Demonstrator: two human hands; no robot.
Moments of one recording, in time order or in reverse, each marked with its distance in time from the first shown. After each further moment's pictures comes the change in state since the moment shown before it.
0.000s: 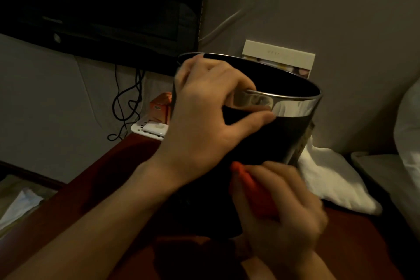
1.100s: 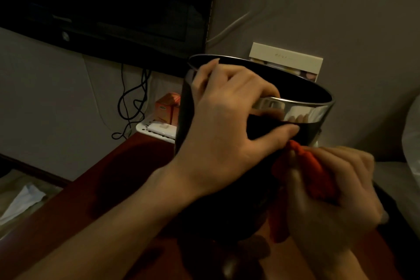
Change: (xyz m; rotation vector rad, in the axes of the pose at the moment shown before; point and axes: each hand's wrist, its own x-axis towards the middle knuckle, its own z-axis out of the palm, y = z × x) left_hand -0.002 0.006 0.002 0.010 -0.032 0.041; right_hand 0.023 0.020 -0.012 -0.049 0.135 0.074
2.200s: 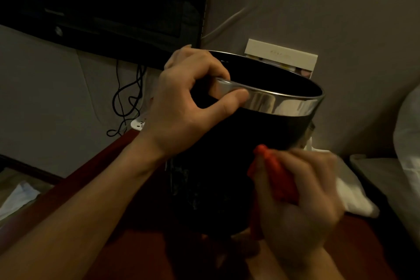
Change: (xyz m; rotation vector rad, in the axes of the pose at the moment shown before) left_hand 0.005 -0.033 -0.011 -0.156 0.086 -0.067; right_hand -0.016 -0.008 0.007 -0.032 -0.073 -0.038
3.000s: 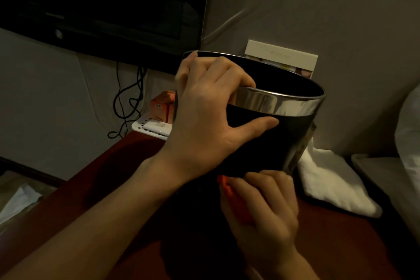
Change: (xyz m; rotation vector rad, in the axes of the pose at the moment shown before) left_hand -0.008 0.018 0.017 0.206 -0.019 0.063; right_hand -0.033 -0.001 0.019 0.029 -0.142 -0.181
